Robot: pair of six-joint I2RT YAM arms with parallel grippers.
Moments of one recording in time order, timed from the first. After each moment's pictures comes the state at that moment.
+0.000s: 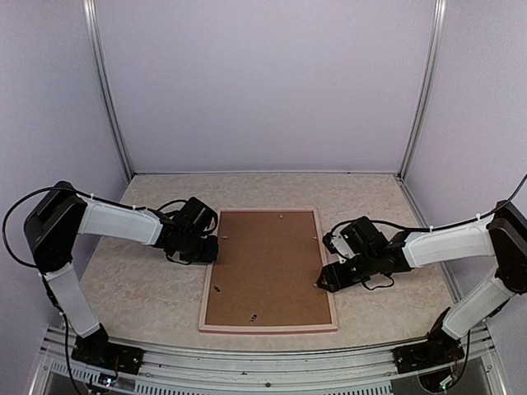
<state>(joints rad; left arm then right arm) -0.68 1.77 0.96 -0.22 -0.12 -0.56 0.74 1.49 0.68 -0.16 -0.12 0.37</state>
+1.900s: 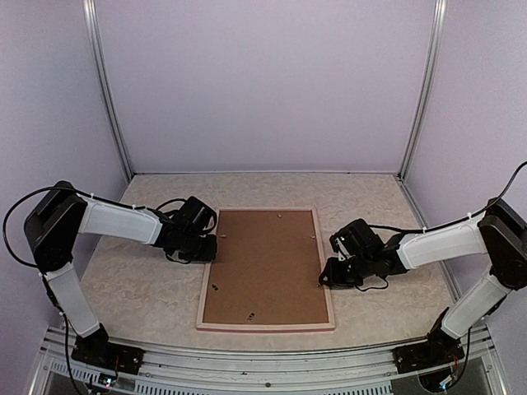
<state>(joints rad) -0.67 1.77 0.96 -0.21 -0.14 -0.55 0.76 1.55 0.67 -0.09 -0.09 0.72</state>
